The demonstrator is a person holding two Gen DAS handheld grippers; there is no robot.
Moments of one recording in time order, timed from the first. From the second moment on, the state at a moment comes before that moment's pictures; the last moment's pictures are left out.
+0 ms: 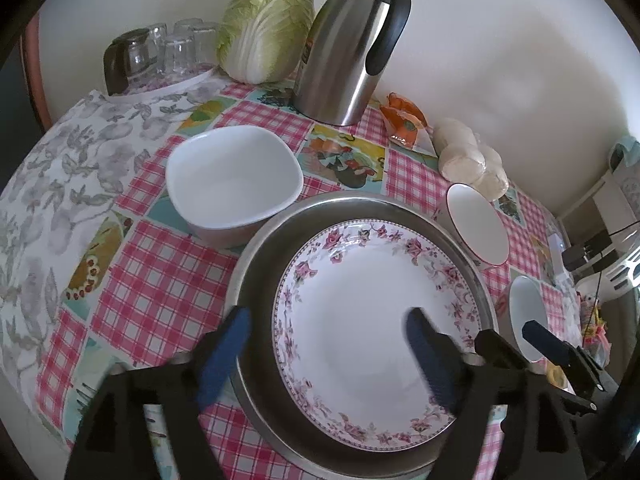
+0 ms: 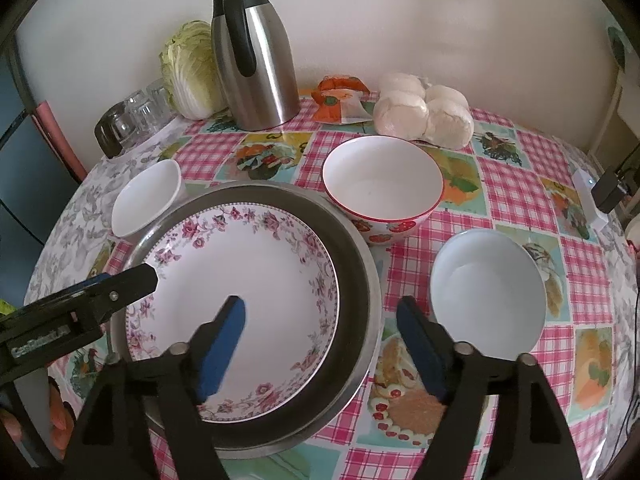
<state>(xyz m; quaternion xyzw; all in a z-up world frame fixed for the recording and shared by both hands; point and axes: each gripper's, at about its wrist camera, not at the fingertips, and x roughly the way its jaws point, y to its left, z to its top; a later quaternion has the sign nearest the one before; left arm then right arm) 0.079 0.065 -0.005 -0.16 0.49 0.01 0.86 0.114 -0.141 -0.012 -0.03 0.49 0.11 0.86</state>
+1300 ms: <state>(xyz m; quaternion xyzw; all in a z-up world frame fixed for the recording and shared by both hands) 0.082 0.085 0.001 -0.17 0.43 0.06 0.88 0.126 -0.166 0.011 0.01 0.46 0.12 0.88</state>
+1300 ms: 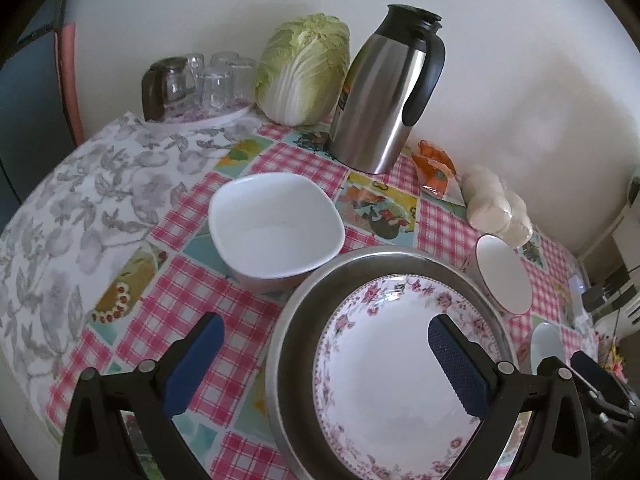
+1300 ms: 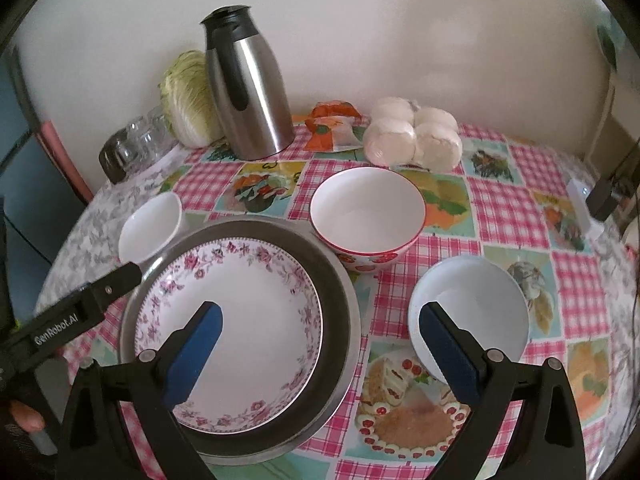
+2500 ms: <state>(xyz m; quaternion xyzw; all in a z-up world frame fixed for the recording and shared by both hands) 0.247 -0.020 0.006 -0.10 0.55 -0.05 0.83 0.247 -0.234 -0.044 0.07 0.52 0.01 0.85</state>
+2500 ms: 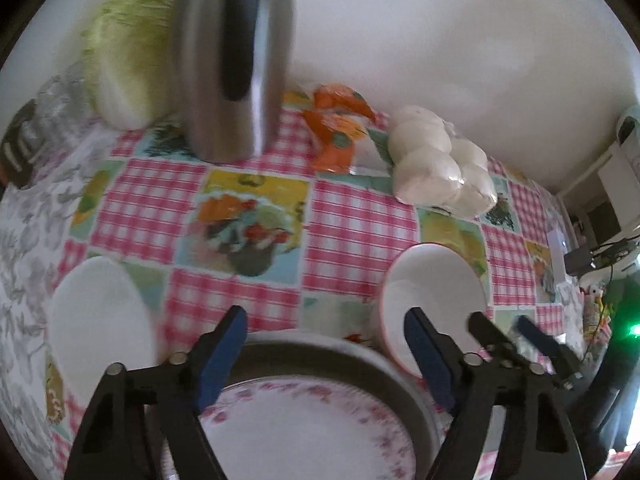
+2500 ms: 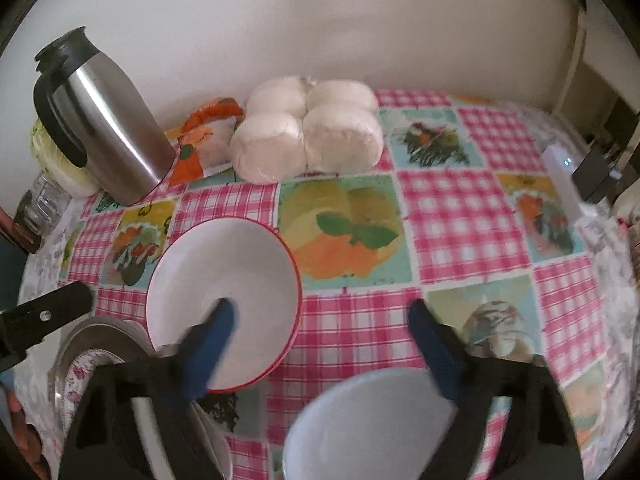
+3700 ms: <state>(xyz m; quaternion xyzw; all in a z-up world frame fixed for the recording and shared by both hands) 0.271 -0.100 -0.028 -0.06 0.58 -0.07 0.81 0.248 -0.239 -0.049 0.10 0.51 0.06 0.85</state>
